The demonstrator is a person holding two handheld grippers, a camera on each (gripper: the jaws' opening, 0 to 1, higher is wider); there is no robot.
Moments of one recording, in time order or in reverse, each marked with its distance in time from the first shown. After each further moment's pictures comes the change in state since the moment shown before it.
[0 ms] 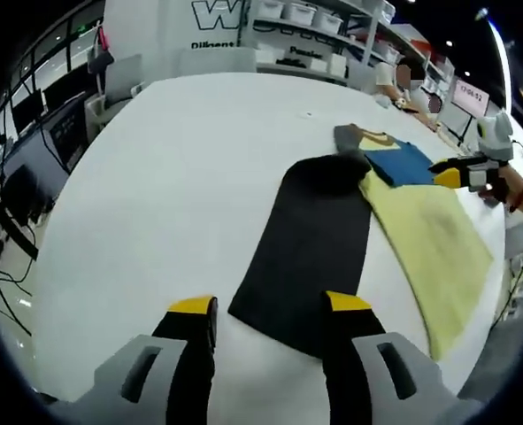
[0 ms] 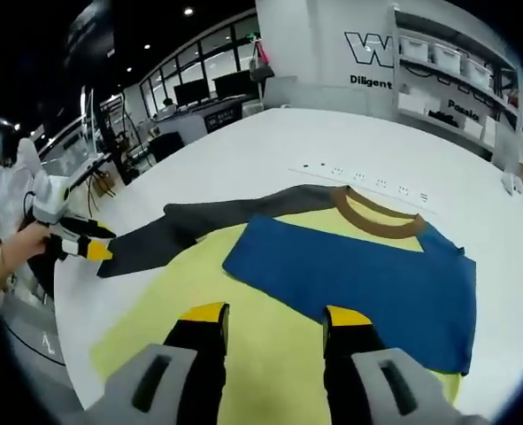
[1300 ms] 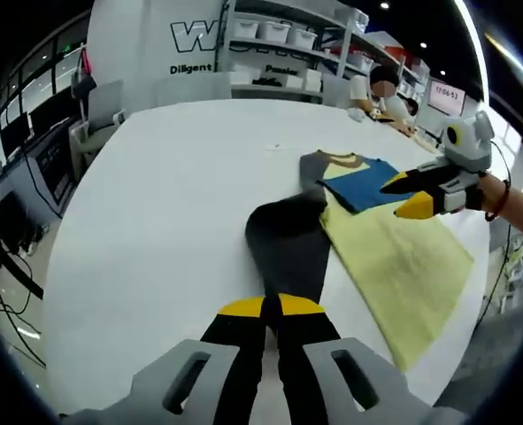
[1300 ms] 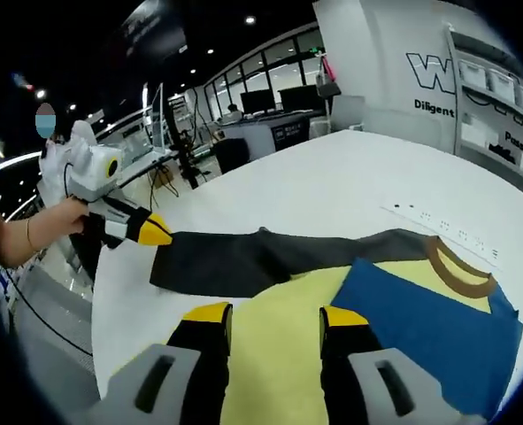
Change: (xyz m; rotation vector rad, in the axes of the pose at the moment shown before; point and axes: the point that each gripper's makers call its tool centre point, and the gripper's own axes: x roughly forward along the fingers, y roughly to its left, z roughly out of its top) left arm -0.034 -0.042 0.041 0.103 -0.096 -0.089; right arm 0.013 0.111 0.038 -0.211 -0.080 0.316
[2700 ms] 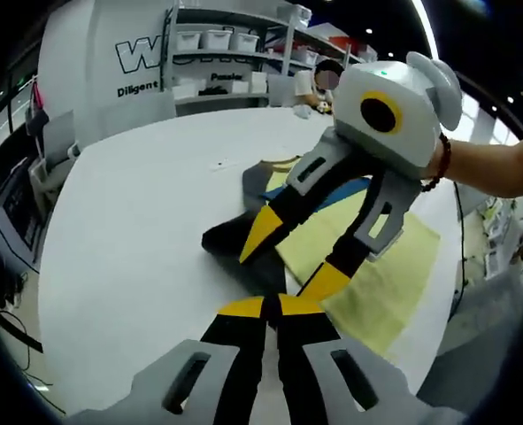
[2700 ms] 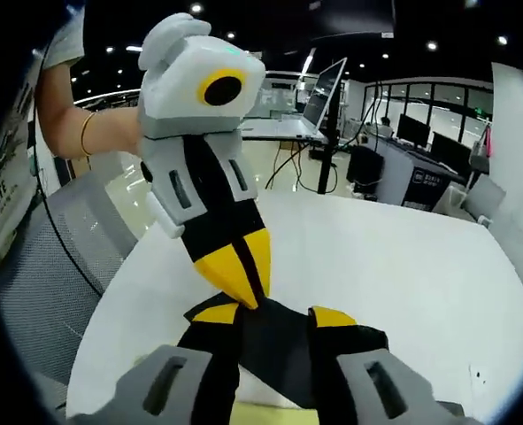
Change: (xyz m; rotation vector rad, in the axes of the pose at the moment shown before) left arm -0.009 -0.040 0.021 0.170 -0.009 -0.174; right arm 0.068 0.118 0.041 -0.600 0.043 0.444
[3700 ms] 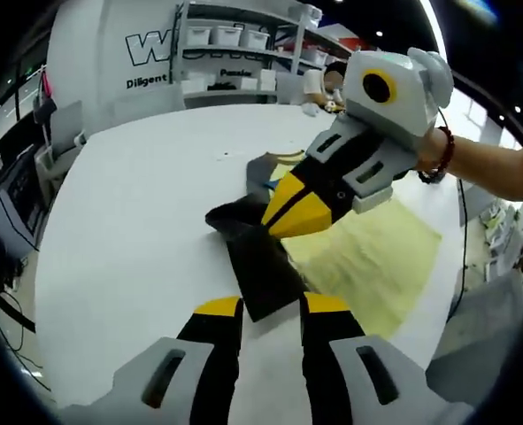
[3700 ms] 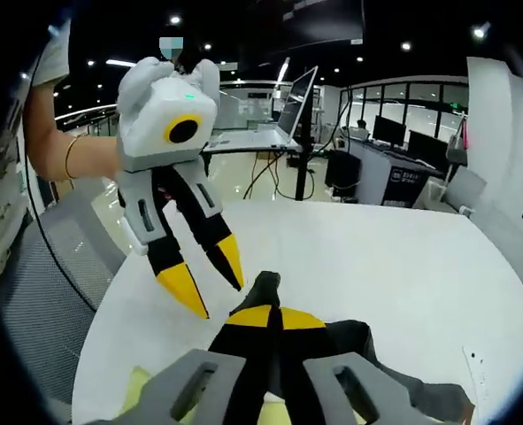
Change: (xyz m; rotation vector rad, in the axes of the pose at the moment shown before) left arm -0.003 -0.005 -0.025 -0.058 0.012 0.023; right arm -0.022 -0.018 0.004 0.090 -0.060 -0.102
